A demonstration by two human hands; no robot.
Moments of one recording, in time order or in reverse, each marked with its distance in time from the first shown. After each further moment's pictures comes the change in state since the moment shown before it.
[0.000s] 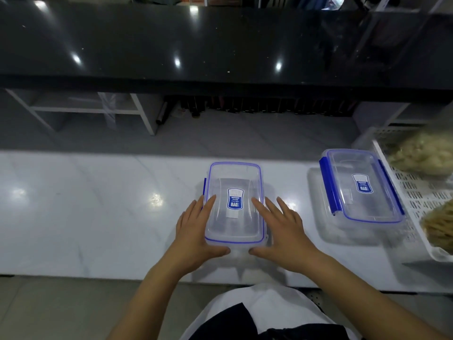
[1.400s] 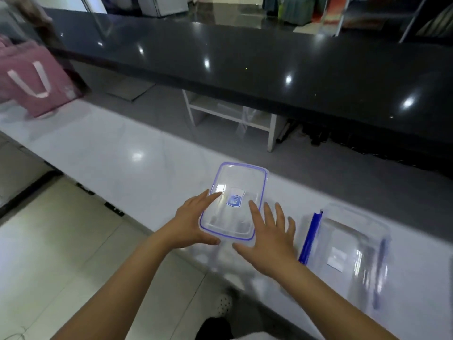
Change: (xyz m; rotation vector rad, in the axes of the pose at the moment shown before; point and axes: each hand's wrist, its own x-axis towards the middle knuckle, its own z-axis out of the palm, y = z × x) left_hand -0.076 -0.139 -0.168 0.045 0.140 -0.247; right_hand 0.099 -0.212 0.067 -0.127 -0.049 -0.285
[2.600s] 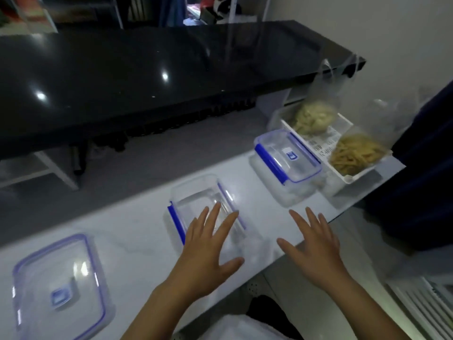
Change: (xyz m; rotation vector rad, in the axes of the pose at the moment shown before) left_hand 0.032 0.173 0.138 0.163 -0.426 0.865; right_hand -0.247 0.101 -0.011 0.219 0.475 1.136
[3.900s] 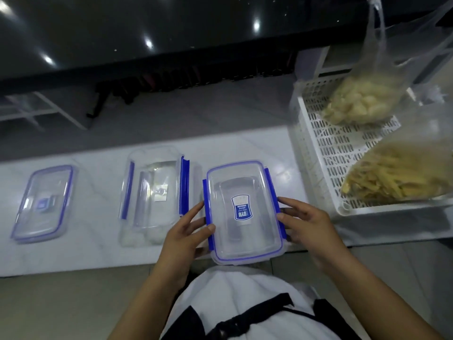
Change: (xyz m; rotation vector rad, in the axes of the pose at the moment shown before) left_hand 0.094 0.145 0.113 -1.182 0.574 -0.836; right_hand 0.181 0.132 -0.056 1.112 -0.613 0.043
